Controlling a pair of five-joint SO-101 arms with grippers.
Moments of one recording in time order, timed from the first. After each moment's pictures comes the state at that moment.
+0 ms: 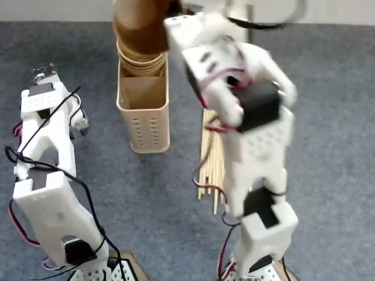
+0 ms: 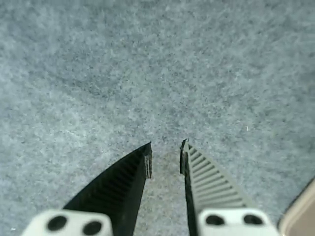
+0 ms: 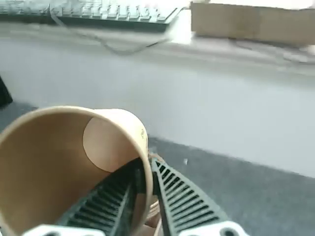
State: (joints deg) left arm -23.7 24.9 -4.9 70.4 16.9; right arm -28.7 14.2 -70.1 77.0 -3.8
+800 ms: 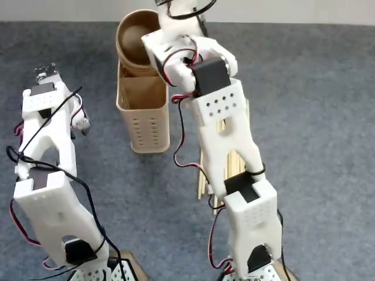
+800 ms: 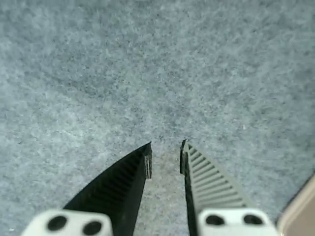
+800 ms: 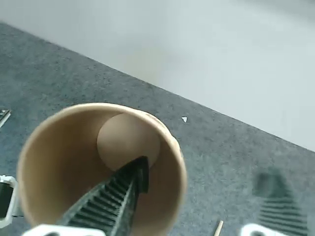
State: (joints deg) left arm -23.1 24.9 -4.9 70.4 16.9; right arm -30.8 25.7 -66.5 71.7 5.6
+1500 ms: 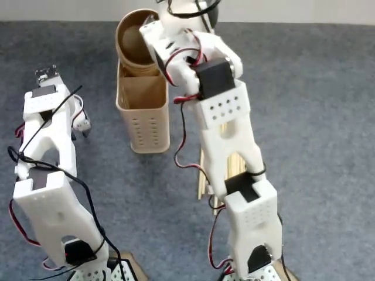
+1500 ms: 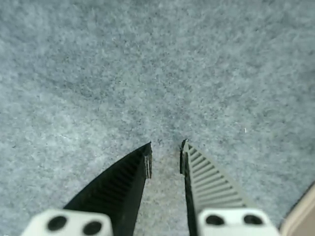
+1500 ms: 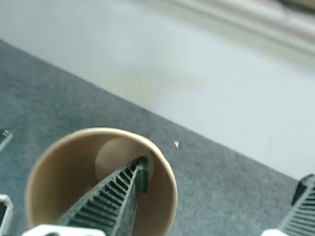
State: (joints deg) left arm -23.1 24.9 -2.7 67.8 16.9; right arm -30.8 25.7 -69.3 68.7 8.8
